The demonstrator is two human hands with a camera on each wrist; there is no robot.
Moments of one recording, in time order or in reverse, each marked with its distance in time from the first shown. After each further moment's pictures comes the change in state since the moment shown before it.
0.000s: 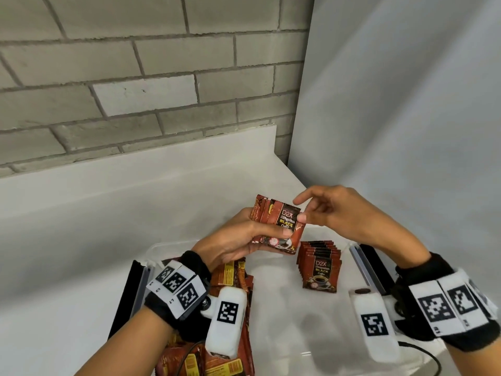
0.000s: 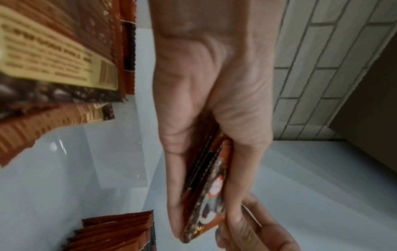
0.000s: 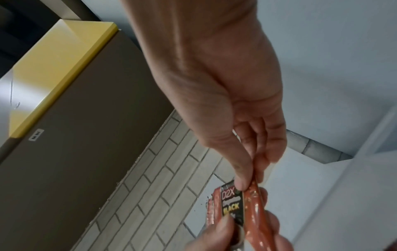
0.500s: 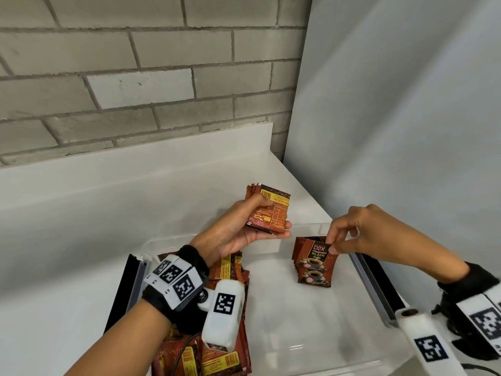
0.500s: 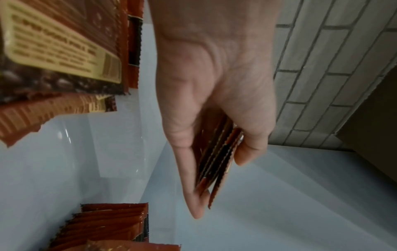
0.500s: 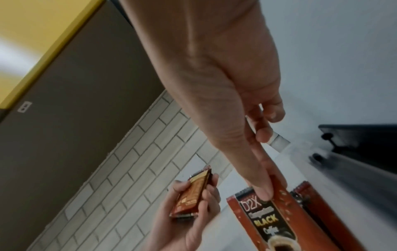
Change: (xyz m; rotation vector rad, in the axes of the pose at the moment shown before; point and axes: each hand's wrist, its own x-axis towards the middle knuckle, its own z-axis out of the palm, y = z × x) left_hand -0.002 0.007 0.002 -0.370 0.056 -0.039; right_hand -0.041 0.029 -0.019 -0.303 -0.141 0.080
